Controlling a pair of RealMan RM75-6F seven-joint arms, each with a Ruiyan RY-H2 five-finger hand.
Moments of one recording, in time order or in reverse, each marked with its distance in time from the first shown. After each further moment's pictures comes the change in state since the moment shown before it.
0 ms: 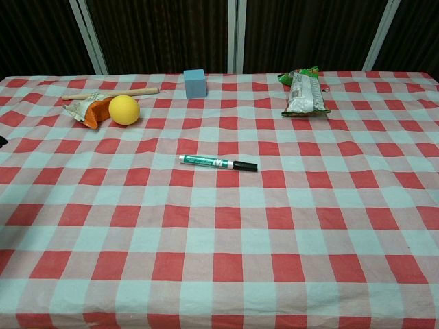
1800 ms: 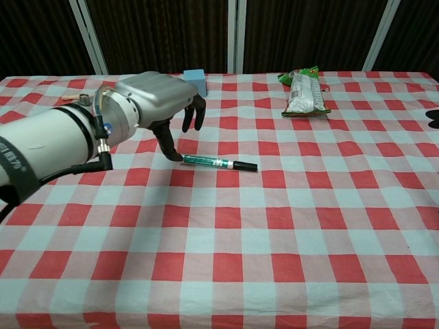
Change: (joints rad) left arm -0.775 -0.219 -0.332 -0.031 -0.738 -0.535 0.777; right arm 0.074 0.017 0.034 -0.067 0.017 -0.065 -0.084
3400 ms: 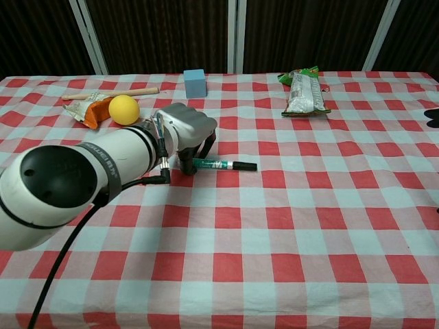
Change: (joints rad) left arm -0.264 -0.155 0.083 0.288 -0.361 -0.018 0.091; right arm 0.015 -0.002 -0.002 0.014 0.017 -0.009 0.023
